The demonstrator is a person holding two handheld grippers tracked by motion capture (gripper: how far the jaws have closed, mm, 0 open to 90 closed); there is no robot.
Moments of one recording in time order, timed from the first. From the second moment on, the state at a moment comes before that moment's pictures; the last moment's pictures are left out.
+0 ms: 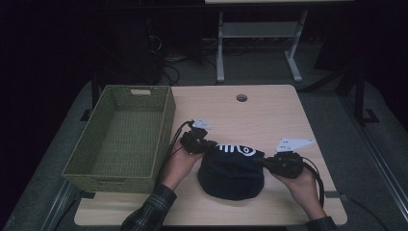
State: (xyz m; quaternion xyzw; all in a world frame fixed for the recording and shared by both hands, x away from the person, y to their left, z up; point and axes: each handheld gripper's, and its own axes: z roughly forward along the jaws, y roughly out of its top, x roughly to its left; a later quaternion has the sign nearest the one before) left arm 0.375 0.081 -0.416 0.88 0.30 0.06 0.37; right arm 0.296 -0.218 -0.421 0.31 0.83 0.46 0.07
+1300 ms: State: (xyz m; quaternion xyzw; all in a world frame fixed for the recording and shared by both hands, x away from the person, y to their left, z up) left arm 0.370 0.077 -0.424 0.88 0.28 0.01 0.38; right arm 0.245 -0.178 -0.451 0.27 0.86 0.43 0.04
